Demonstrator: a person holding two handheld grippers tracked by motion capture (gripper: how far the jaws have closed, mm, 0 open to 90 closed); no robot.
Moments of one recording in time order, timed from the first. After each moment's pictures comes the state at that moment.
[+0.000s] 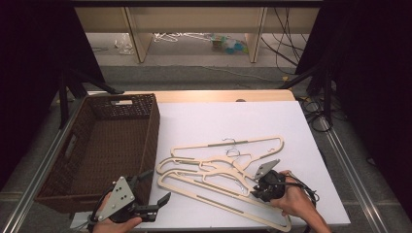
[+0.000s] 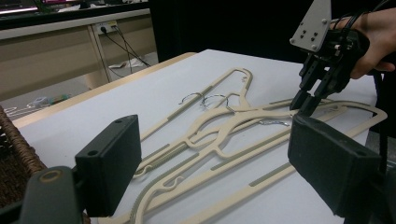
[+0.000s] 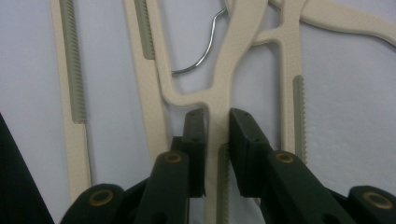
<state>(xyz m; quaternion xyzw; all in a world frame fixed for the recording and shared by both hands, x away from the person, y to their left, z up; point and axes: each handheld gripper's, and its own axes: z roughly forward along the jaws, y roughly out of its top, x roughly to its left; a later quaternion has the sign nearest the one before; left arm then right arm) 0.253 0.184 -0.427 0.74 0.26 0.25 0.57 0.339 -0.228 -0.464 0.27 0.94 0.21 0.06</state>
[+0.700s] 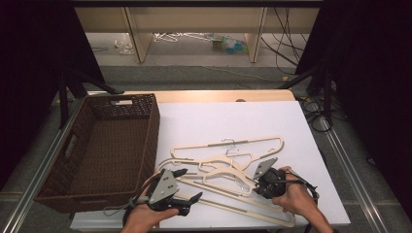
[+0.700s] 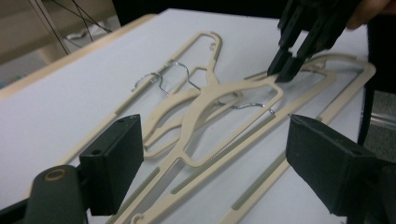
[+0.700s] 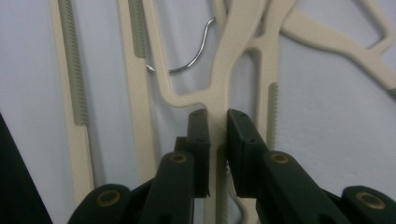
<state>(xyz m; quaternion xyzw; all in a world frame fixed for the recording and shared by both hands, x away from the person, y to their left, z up) 0.288 0.098 -0.437 0.82 0.23 0.19 0.50 0.340 -0.225 -0.449 0.23 0.95 0.18 0.09</state>
